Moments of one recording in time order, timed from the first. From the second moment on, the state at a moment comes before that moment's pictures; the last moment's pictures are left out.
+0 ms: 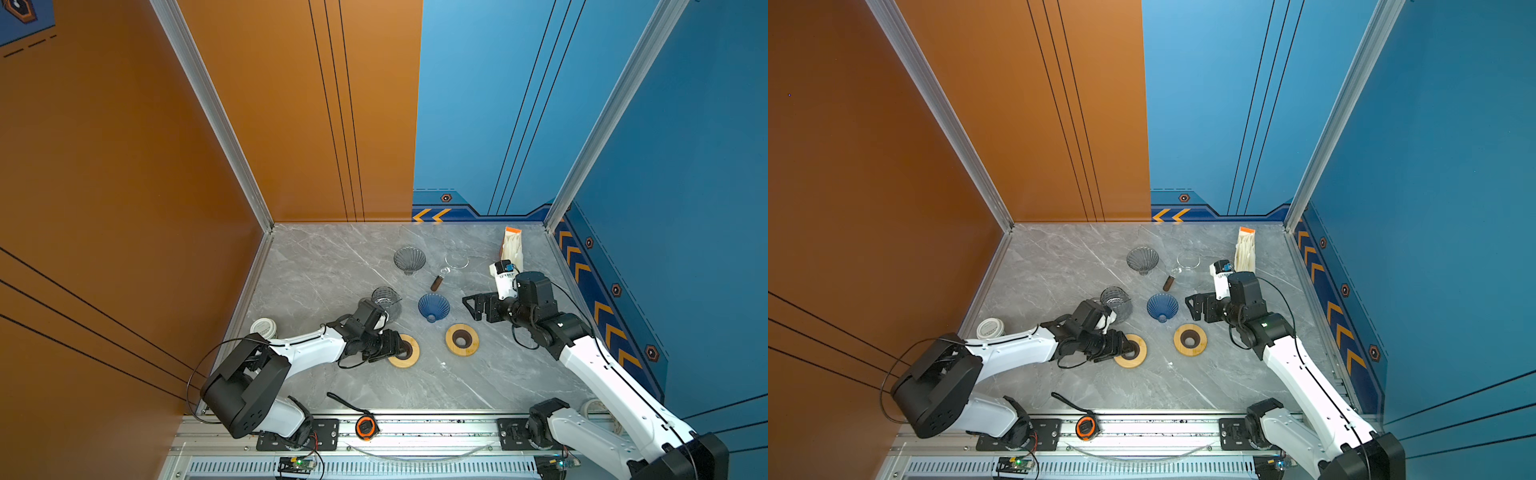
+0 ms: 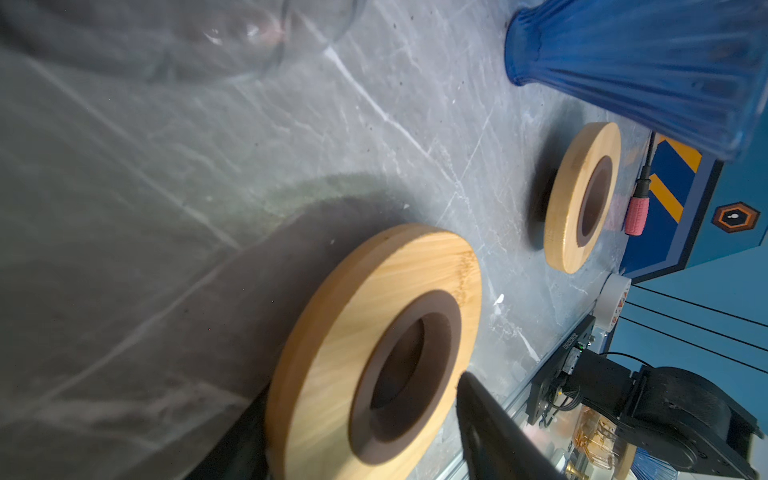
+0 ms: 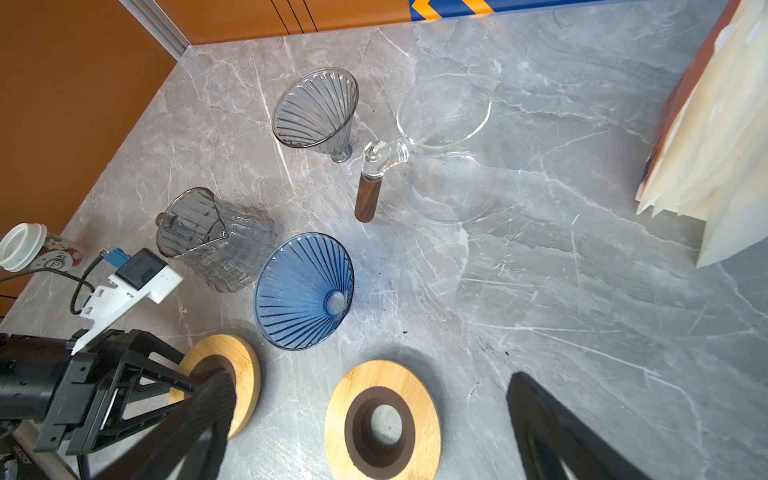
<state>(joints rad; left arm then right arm) -0.66 1.45 0.61 -0.16 0.42 -0.84 0.32 0.99 0.79 -0.46 -0.19 0.23</state>
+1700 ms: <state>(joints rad) -0.64 1.40 0.65 -0.26 0.52 -0.78 0.34 0.96 0.74 -0.41 -0.15 0.24</state>
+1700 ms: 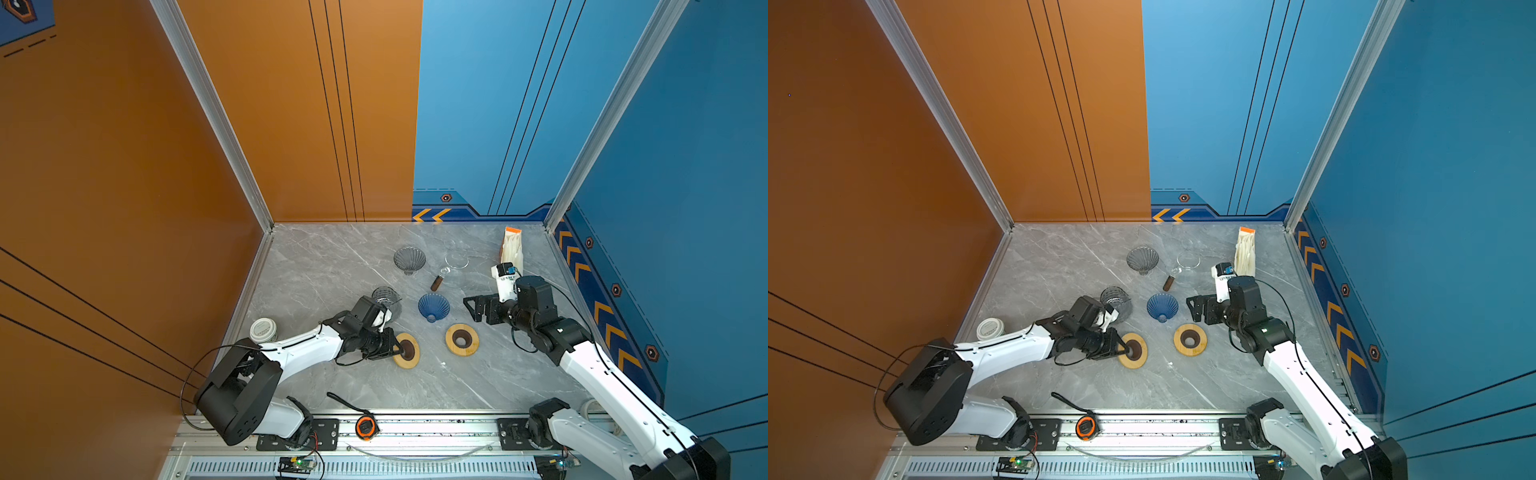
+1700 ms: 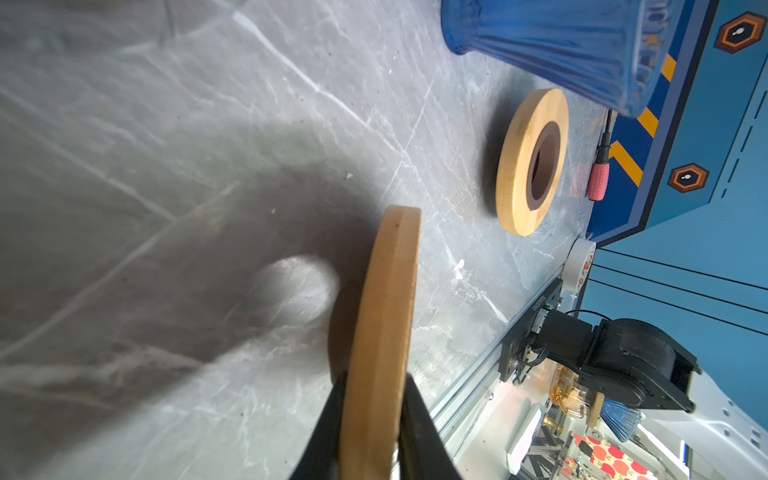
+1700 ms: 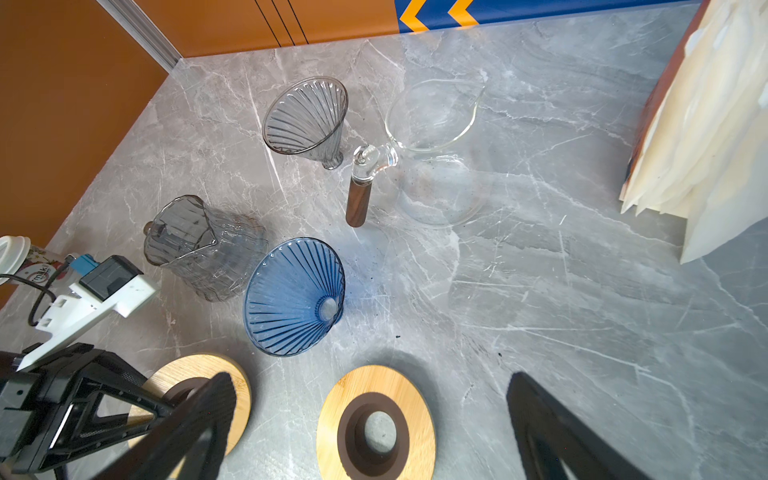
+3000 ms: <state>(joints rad) -0.29 1.19 0.94 -0.50 0.52 -0.59 0.43 1.05 0.90 -0.39 -0.13 0.26</state>
